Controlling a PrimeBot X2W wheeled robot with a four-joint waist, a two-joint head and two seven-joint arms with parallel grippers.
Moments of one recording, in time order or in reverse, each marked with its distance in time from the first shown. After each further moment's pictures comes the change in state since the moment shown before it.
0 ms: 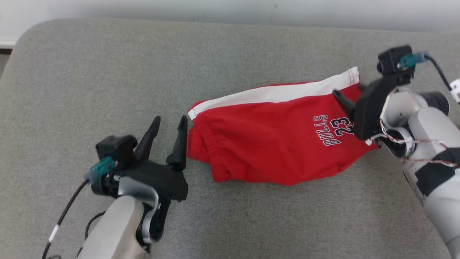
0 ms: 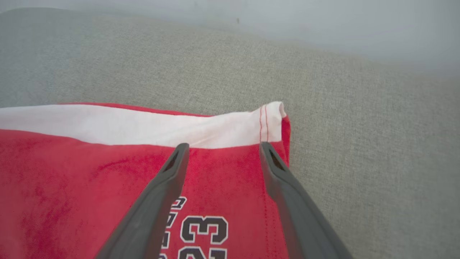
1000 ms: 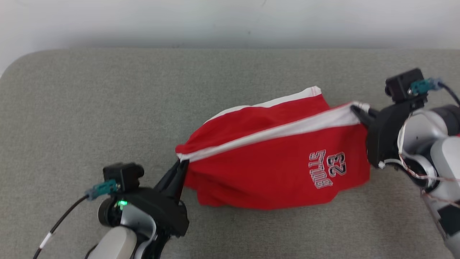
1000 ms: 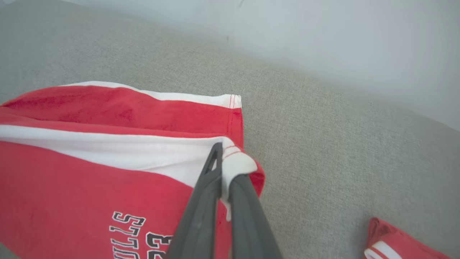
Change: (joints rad) left arm 0.209 0.066 0.003 -0.208 -0.089 -0.038 0.187; right arm 0.294 -0.110 -0.119 -0.494 -0.082 0.000 0.199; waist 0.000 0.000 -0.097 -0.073
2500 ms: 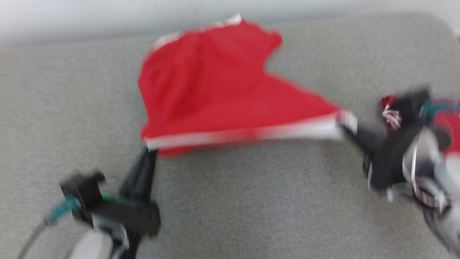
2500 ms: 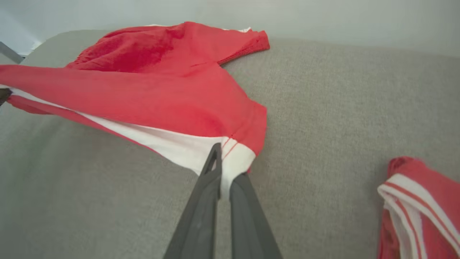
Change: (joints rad) left arm -0.047 0.042 0.087 0.083 0.018 -0.185 -0.302; right arm -0.039 -0.163 0.250 -0.041 0.372 0.000 -0.279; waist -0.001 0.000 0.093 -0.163
